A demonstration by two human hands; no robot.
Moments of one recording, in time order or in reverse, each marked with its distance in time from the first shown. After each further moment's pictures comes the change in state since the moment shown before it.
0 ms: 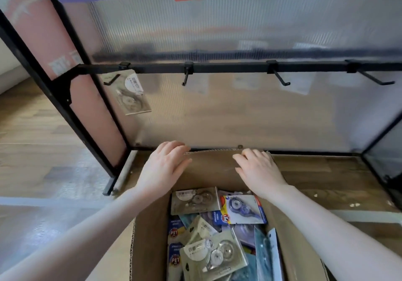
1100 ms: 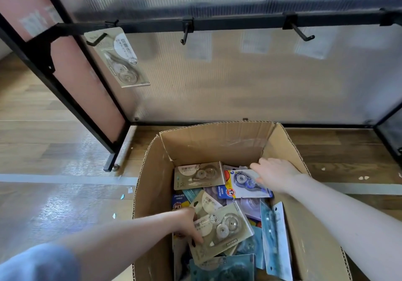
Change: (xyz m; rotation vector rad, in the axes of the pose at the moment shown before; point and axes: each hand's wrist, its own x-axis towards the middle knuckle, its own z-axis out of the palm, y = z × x) left_hand -0.095 0.025 0.120 -0.326 -1.290 -0.568; right_hand -0.033 0.021 0.059 -0.161 -0.580 -0.036
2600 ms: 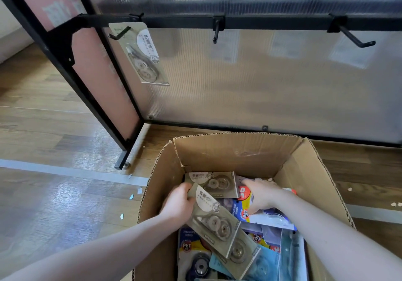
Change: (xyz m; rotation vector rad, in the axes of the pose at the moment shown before) left_hand -0.011 -0.016 -0.033 -0.383 0.742 0.068; right_hand 0.067 -0.042 0.027 0.320 -0.277 -0.010
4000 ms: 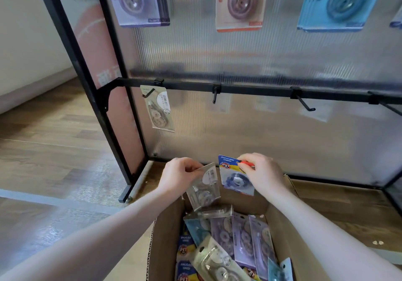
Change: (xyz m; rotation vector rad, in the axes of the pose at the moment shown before) left_hand -0.018 0.084 -0.103 -0.167 0.338 0.403; right_hand -0.098 -0.034 -0.105 0.384 1.027 -0.135
